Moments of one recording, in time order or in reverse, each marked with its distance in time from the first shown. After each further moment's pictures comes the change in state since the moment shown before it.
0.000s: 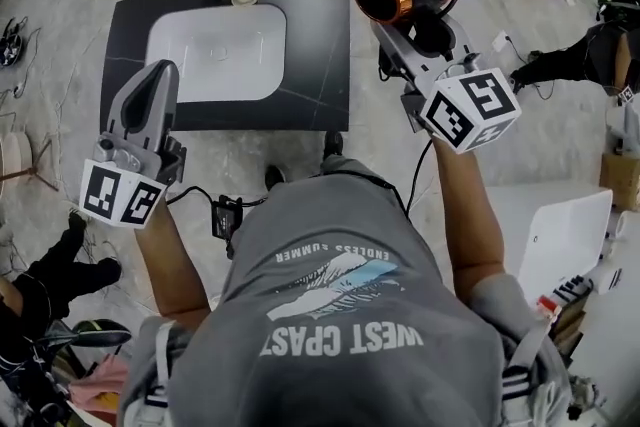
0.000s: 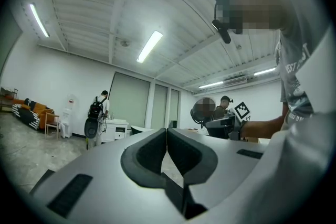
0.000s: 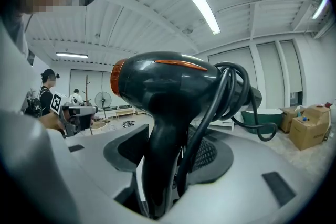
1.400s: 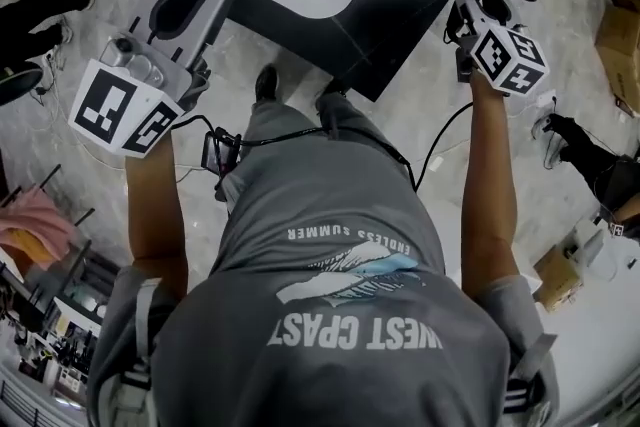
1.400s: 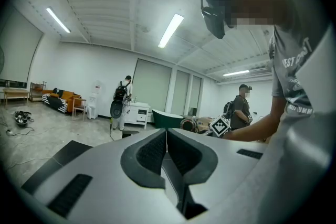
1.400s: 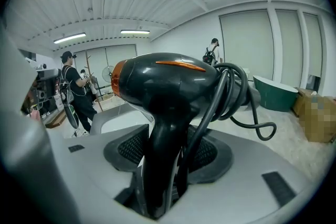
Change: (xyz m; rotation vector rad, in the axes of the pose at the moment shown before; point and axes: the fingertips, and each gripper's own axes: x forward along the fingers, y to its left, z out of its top) left arm -0.009 0.063 -0.083 -0.123 0.166 0.241; right arm 0.195 -0.072 -0.183 0.007 0.390 0.120
